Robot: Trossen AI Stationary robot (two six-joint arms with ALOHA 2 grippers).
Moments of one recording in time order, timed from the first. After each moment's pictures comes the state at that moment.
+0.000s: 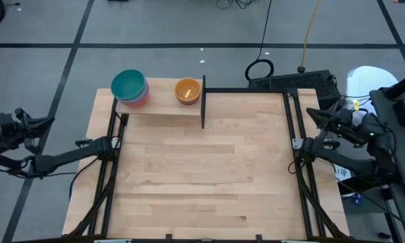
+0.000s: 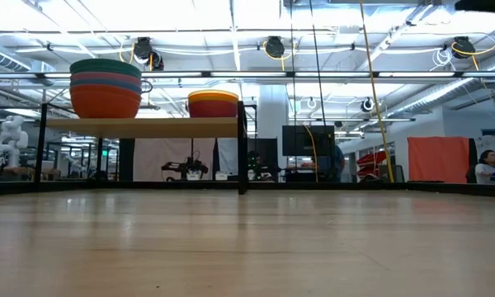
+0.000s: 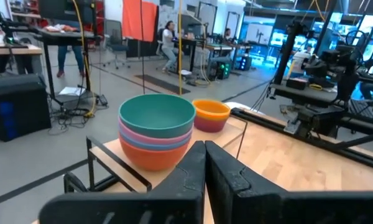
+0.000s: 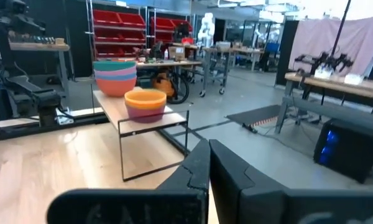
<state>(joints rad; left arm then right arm) 0.36 0.07 1.58 -1.57 -0.24 -0.16 -0.42 0.00 0.81 -0.86 0.18 -0.05</state>
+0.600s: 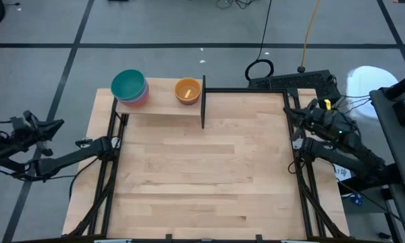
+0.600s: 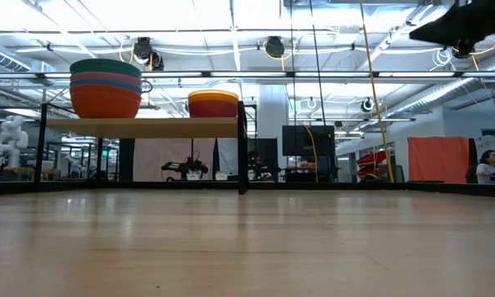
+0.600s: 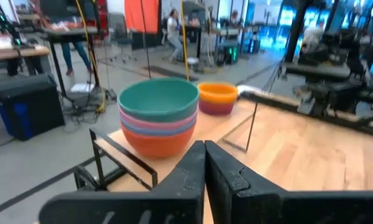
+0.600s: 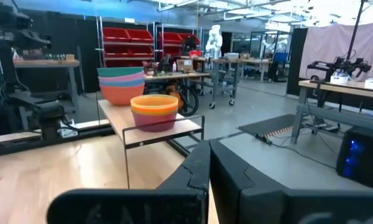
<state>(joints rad) 0.41 0.01 1.45 -1.55 -0.22 -0.07 -0.42 0.00 0.46 -0.44 0.15 -0.01</state>
